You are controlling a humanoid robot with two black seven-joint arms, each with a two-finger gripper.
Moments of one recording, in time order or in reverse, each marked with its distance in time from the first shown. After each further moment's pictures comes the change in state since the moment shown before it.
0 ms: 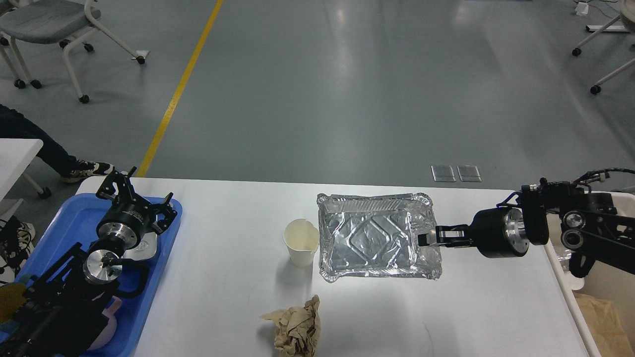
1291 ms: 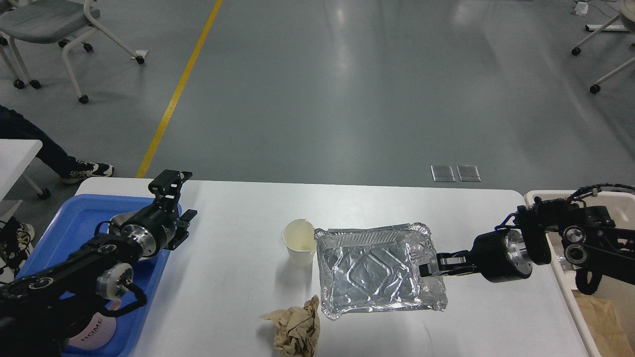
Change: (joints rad) left arm -0.062 0.385 0.662 -0.560 0.211 0.362 0.005; right arm 0.016 -0.026 -0.081 0.057 0.033 0.055 0.004
